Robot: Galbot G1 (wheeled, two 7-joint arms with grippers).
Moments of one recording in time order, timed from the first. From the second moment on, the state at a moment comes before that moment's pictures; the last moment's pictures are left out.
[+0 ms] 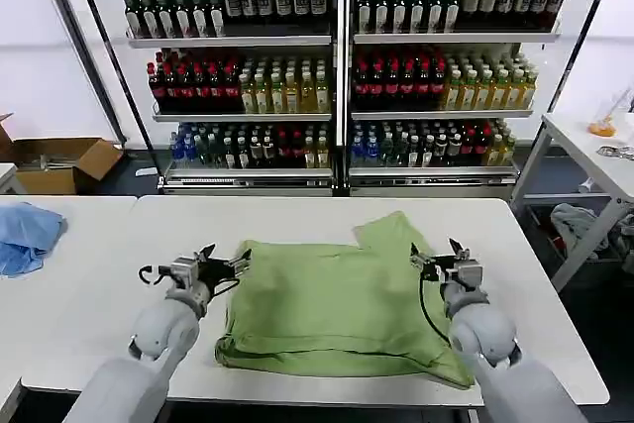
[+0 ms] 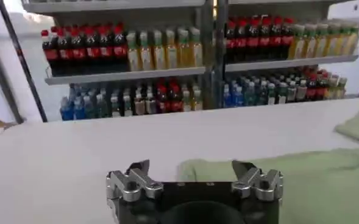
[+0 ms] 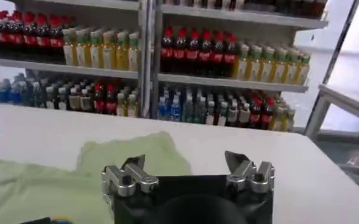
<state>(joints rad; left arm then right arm) 0.85 -1.09 -0.19 -1.60 -0.53 0.51 -0.18 -0.87 1.08 0.19 1.68 0.56 -0.50 0.35</state>
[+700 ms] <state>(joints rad) 0.68 -1.18 -0.08 -1.34 -0.45 0.55 -0.18 -0.48 1.22 0.02 1.17 0.65 -0.53 0.31</state>
